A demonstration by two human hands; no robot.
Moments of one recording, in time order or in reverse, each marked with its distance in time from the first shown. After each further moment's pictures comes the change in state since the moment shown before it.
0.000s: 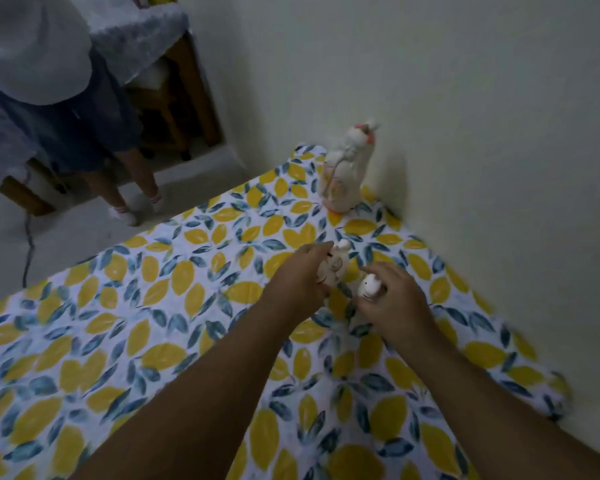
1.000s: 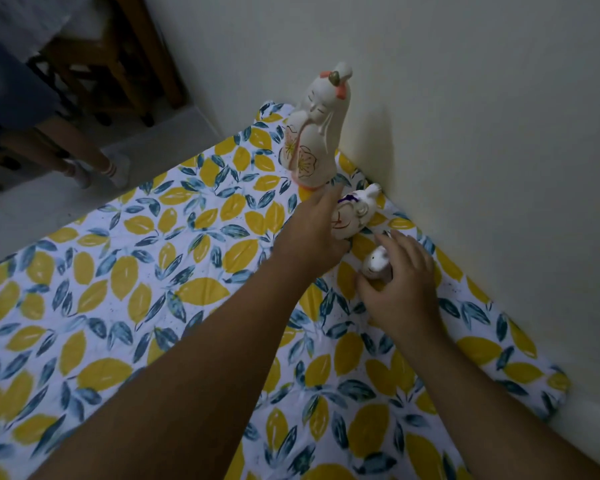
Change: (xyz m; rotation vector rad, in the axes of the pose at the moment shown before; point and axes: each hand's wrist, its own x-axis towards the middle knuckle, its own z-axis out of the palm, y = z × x) left_hand 0.079 0.029 0.033 -0.063 0.077 0.149; right_hand 0.023 0.055 0.010 -0.098 0.187 0.002
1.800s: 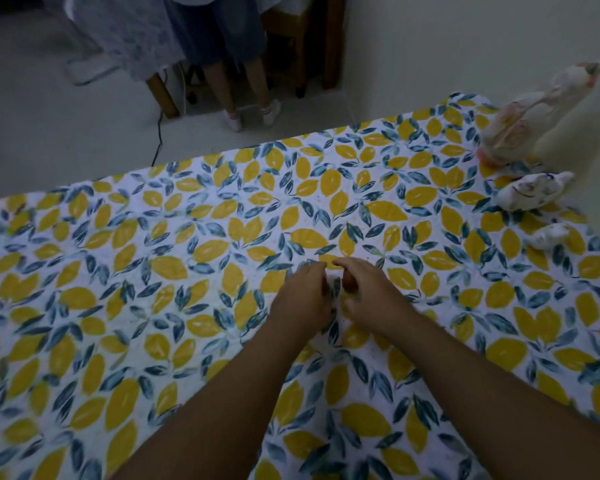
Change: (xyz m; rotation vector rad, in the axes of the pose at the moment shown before) left_hand -0.358 -0.109 -0.076 0.053 0.076 -0.567; right_hand -0.188 -0.201 0.101 0.068 -0.830 -0.366
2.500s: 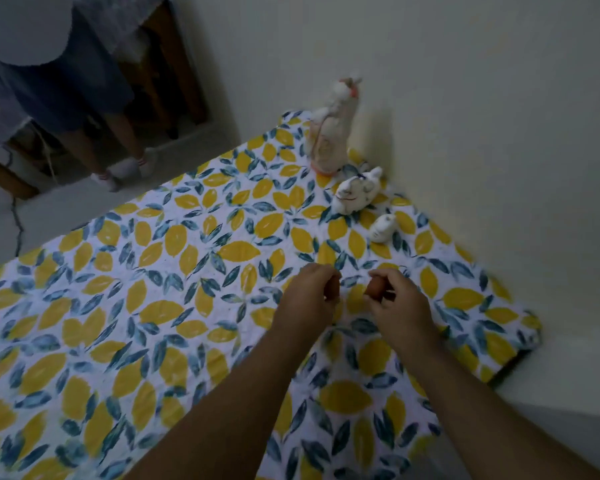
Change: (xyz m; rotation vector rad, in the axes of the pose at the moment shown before) left_hand 0.081 0.207 0.099 -0.106 -0.102 0.455; right_hand -0.108 0.166 -0.124 0.298 0.718 0.433
